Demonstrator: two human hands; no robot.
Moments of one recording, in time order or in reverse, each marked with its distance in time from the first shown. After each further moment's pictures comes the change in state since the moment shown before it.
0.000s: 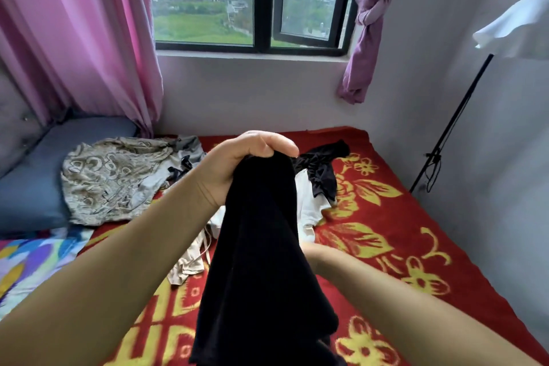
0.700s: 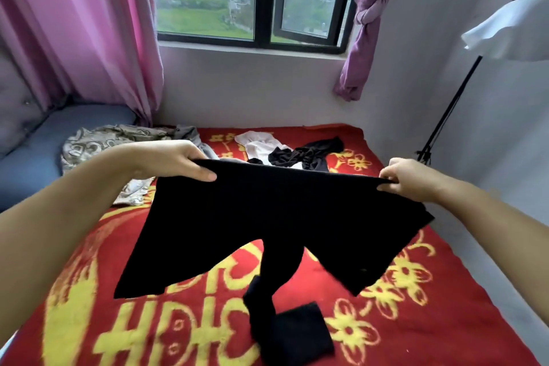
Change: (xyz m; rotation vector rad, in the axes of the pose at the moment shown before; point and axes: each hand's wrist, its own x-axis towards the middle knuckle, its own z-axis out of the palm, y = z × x) left_hand -0.059 0.010 -0.075 0.942 0.108 -0.647; right_hand -0.090 0.108 -0.166 -0.871 0.507 0.156
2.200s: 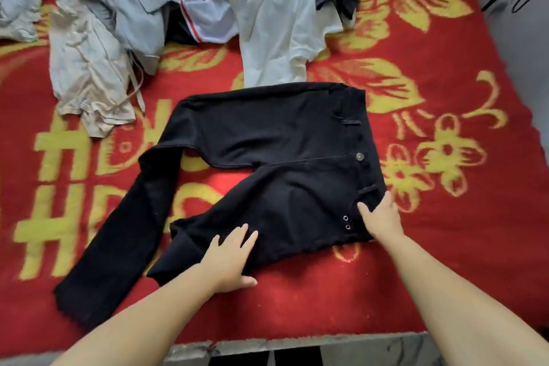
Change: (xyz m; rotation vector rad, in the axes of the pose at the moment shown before) left_hand 0.165 -0.207 0.480 0.586 -0.494 -0.246; right_hand -0.010 0.032 0.479 0.594 -0.421 0.903
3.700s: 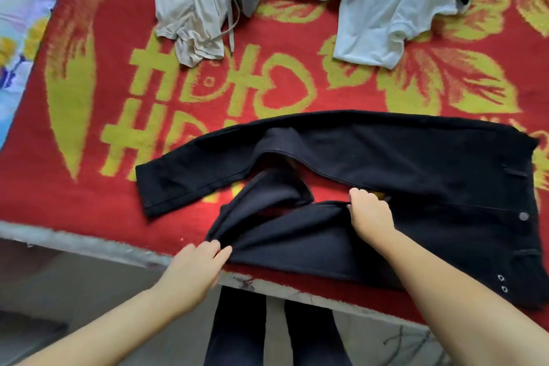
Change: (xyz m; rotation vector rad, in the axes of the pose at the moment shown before) left_hand -0.166 -0.046 0.077 0.042 0.375 -0.042; right_hand -0.087 -0.051 0.085 -0.814 -0.055 -0.752
